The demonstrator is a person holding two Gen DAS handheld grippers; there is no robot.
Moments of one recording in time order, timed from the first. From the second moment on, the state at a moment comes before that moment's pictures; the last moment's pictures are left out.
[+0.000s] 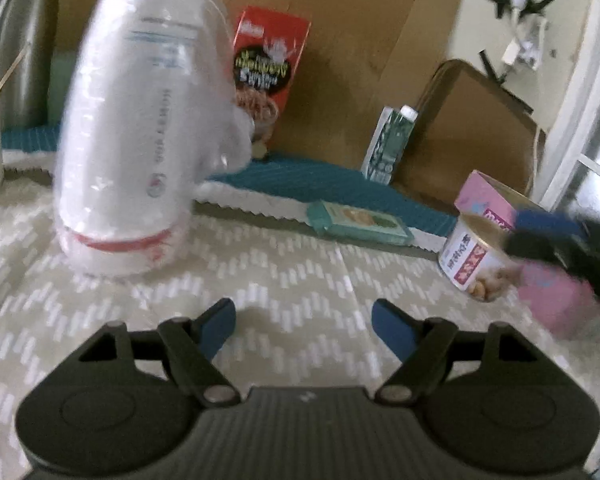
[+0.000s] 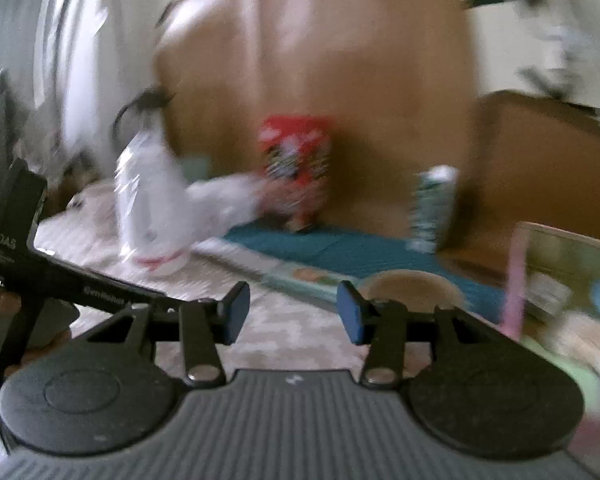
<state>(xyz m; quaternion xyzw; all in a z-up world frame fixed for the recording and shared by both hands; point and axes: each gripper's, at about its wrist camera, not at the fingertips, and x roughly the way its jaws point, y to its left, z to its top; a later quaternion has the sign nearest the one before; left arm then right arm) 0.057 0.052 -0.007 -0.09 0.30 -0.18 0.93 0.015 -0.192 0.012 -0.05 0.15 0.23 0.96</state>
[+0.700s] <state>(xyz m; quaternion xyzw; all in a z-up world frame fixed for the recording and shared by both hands) 0.044 0.084 -0.004 -0.18 0.25 -0.19 0.93 0.208 -0.109 0.010 -0.27 0.42 0.27 0.82</state>
